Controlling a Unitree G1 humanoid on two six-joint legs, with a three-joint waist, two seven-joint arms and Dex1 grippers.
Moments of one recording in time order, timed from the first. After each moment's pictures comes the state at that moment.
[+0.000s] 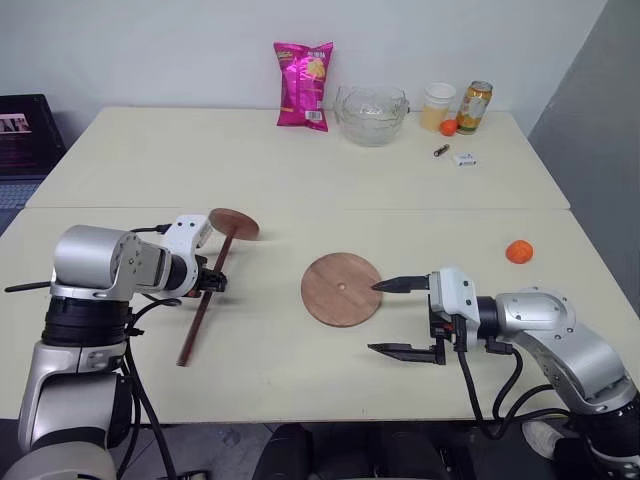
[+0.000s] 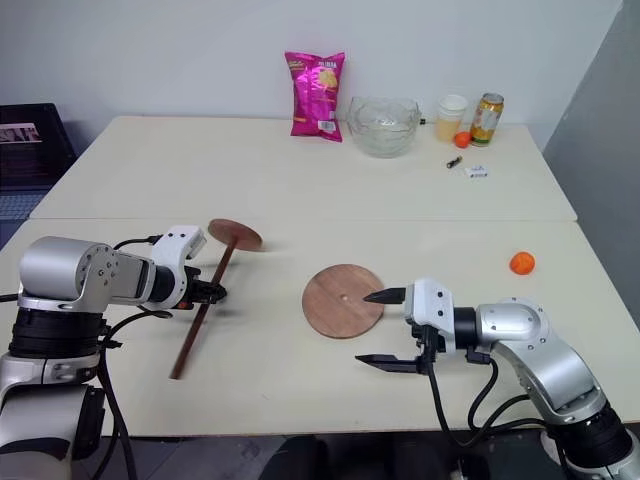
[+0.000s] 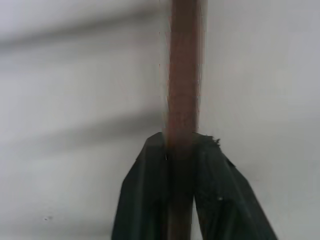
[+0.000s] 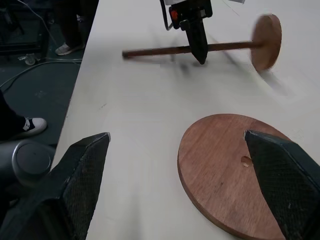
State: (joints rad) left arm -0.70 0.76 0.04 0.06 -0.45 1.61 -0.42; right arm -0.26 -0.70 0.19 -0.47 0.41 0.37 1.04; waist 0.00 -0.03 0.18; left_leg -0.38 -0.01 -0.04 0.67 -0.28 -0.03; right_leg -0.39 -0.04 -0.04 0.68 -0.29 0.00
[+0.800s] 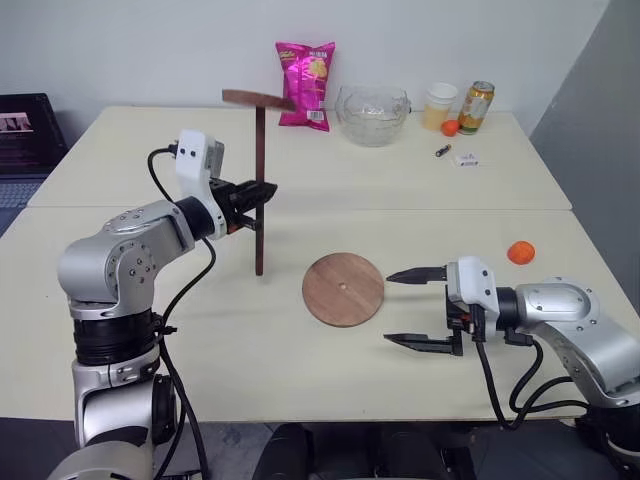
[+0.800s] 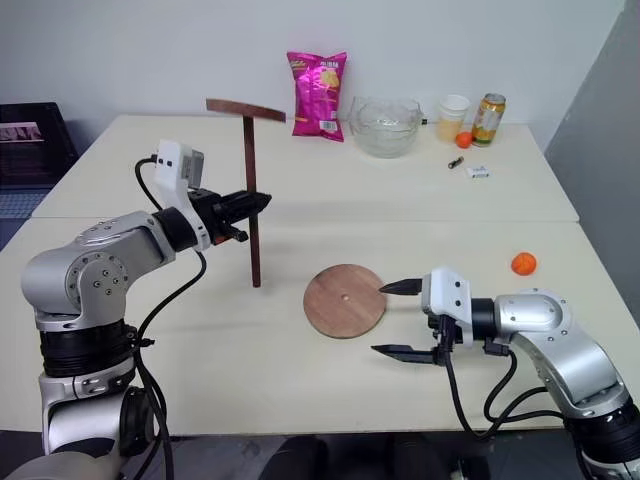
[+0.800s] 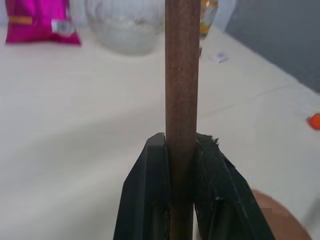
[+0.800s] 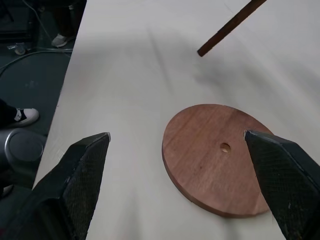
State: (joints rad) left arm -0.68 0.52 0.25 -0.15 -0.55 0.99 -0.55; right arm -0.24 -0.77 0.10 -0.47 0.45 0.39 1.06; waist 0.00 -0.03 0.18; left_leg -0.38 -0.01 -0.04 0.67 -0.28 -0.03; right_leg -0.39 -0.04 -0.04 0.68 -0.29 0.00
